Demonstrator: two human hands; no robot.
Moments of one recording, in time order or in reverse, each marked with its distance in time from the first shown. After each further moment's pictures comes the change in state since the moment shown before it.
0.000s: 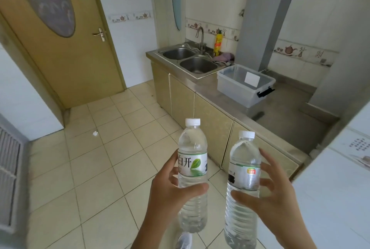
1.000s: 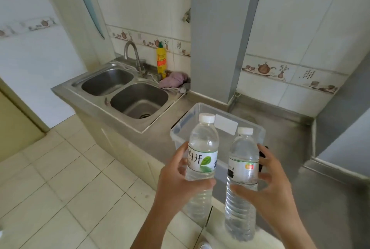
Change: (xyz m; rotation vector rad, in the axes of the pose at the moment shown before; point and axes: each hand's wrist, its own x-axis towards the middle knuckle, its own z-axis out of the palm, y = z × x) left_hand 0.563 0.079 0.206 0.098 -0.407 0.092; right_hand 0.520 0.087 -0.006 0.006 0.317 0.146
